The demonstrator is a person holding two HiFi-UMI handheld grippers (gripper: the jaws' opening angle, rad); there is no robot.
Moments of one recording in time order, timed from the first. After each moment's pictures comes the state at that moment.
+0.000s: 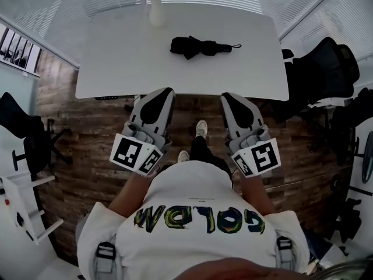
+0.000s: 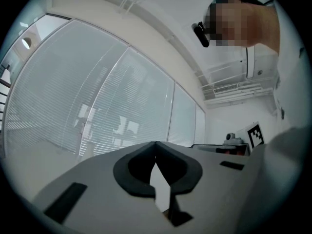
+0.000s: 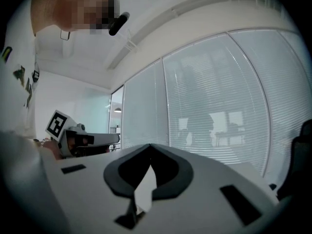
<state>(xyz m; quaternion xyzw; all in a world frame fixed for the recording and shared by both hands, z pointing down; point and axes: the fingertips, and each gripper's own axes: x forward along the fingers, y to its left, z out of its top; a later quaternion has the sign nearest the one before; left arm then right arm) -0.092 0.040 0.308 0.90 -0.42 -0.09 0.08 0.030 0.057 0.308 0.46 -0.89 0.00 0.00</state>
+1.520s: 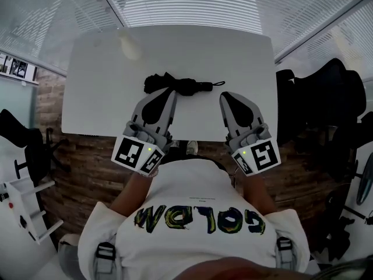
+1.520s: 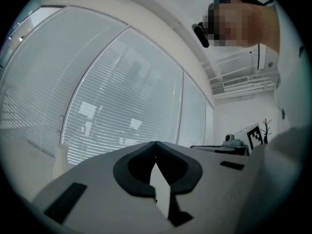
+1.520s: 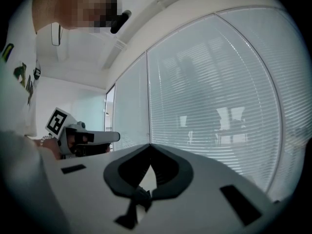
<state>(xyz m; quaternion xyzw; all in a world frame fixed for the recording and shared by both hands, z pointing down) 0.052 -0.180 0.312 0.89 -0.43 -0.07 0.08 0.171 -0.170 0.319 0.44 -0.90 0.02 0.00</state>
